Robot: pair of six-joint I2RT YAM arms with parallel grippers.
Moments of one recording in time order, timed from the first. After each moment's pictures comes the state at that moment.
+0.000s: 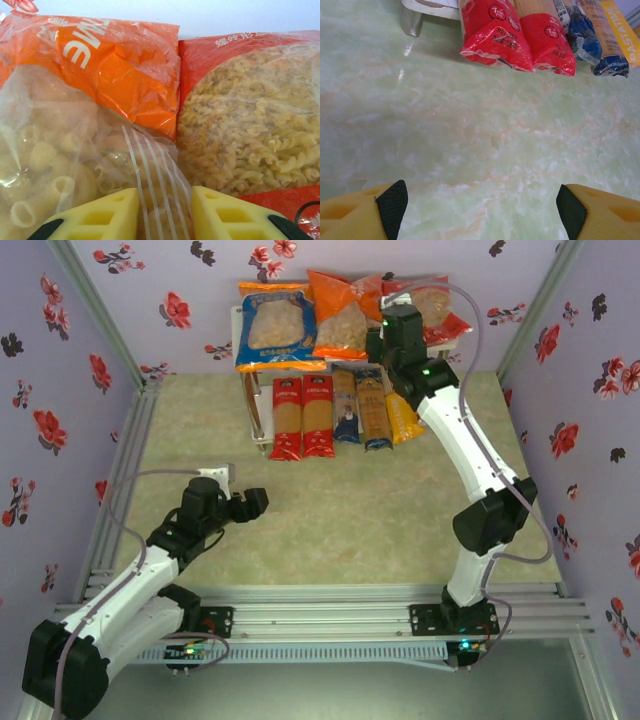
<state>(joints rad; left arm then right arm) -0.48 0.85 0.46 -0.18 0.07 -0.55 0.45 1.82 2.03 -0.56 0.31 0.14</state>
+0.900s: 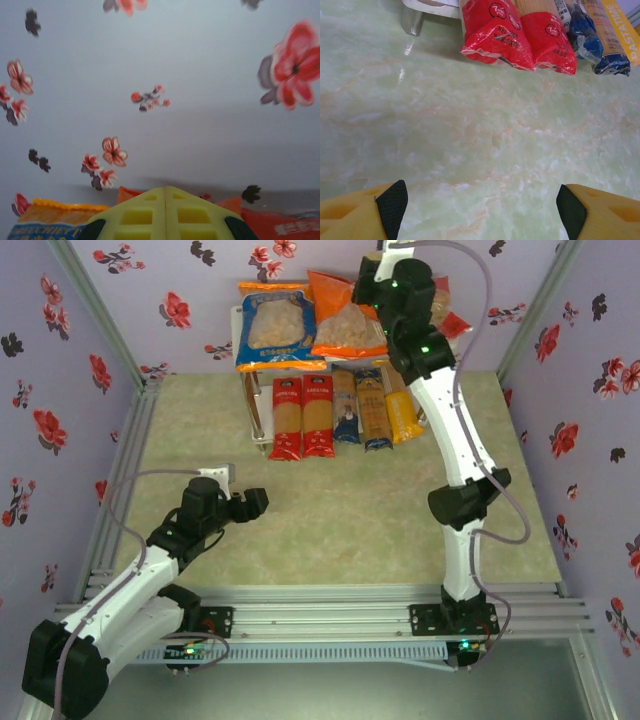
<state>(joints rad) -0.48 0.85 0.46 -0.18 0.07 -0.55 0.45 2.11 2.59 -0.38 0.18 0.10</state>
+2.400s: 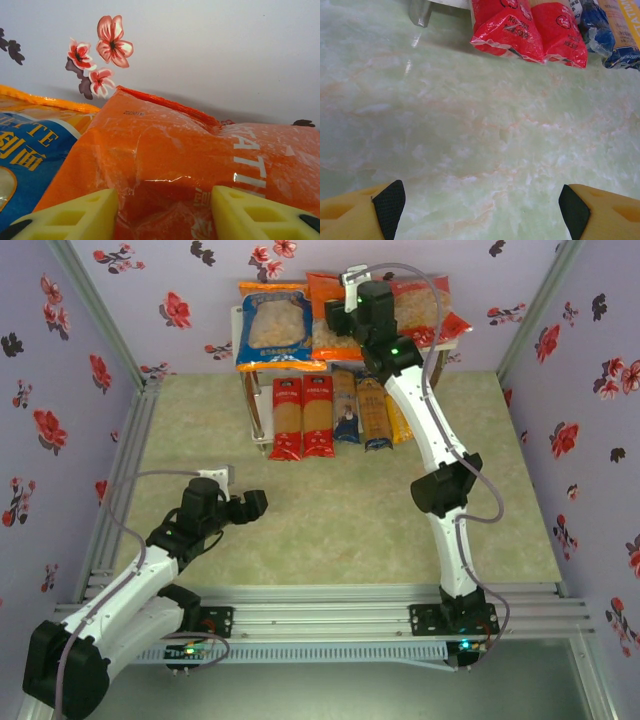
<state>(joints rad) -0.47 0.84 0.46 -0.21 0.07 -0.54 0.47 2.28 2.66 -0.54 0.12 0.01</state>
